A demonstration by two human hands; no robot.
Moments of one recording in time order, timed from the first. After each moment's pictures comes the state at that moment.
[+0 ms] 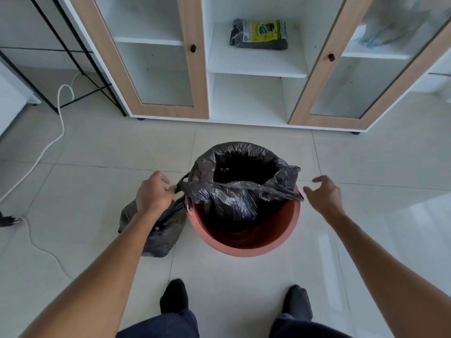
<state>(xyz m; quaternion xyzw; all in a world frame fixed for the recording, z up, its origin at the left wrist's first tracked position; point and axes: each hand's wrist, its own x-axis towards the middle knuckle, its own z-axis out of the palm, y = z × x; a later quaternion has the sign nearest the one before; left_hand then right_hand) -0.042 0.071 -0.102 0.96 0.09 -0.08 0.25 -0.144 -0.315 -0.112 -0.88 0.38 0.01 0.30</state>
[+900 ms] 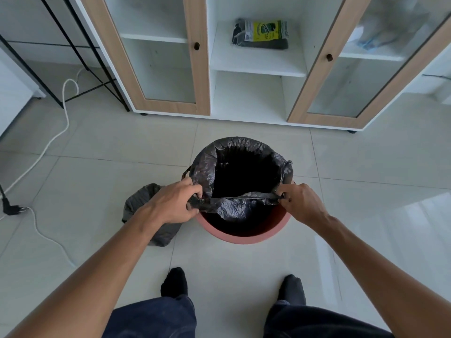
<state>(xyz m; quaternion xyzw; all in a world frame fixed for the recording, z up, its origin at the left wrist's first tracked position) -0.083 0.068 -0.074 0.93 -0.32 -0.17 0.11 -0.173 -0.268 -0.088 -0.98 0.08 0.09 0.18</state>
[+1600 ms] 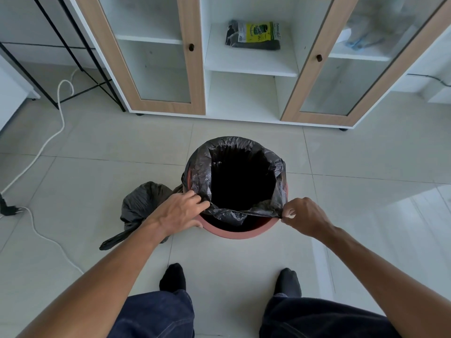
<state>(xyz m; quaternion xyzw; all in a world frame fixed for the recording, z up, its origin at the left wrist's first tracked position) -0.120 0.060 -0.071 0.86 -0.50 -0.06 -0.07 -0.223 -0.279 -0.089 -0.96 0.10 0.18 0.19</state>
